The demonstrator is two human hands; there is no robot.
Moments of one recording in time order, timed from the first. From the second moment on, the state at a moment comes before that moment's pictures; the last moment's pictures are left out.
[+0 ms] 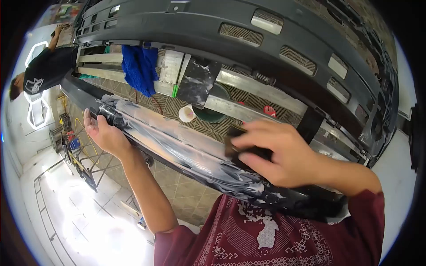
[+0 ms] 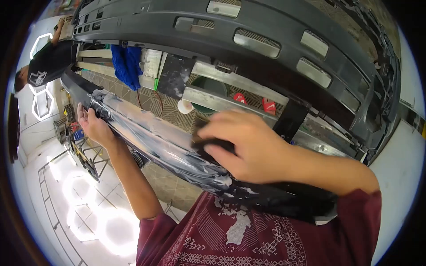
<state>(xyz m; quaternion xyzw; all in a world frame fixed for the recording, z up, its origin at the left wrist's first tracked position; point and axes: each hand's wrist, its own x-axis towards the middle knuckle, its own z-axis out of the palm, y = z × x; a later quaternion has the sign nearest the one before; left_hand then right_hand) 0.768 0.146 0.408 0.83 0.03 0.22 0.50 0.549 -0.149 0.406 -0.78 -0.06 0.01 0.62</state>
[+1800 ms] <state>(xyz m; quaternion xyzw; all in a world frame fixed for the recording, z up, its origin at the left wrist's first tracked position) 0.778 0.160 0.399 0.81 0.01 0.22 0.54 0.631 -0.098 0.387 -0.63 -0.17 -0.03 0.76</state>
